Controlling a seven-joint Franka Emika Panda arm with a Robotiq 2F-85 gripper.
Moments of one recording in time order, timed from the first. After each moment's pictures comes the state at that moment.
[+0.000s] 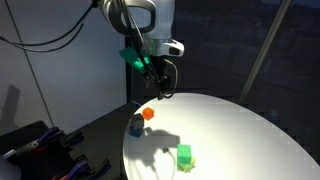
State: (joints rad) arm -0.21 -0.07 -0.22 -2.33 0.09 2.32 -0.20
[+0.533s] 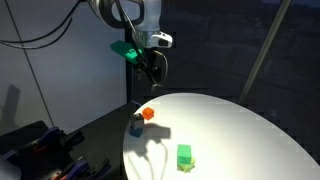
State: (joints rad) arm -0.17 -0.13 -0.18 -2.37 0.09 2.31 -0.19
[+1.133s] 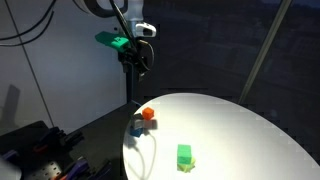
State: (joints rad) arm -0.11 -0.24 -0.12 -2.43 0.06 2.26 -0.19
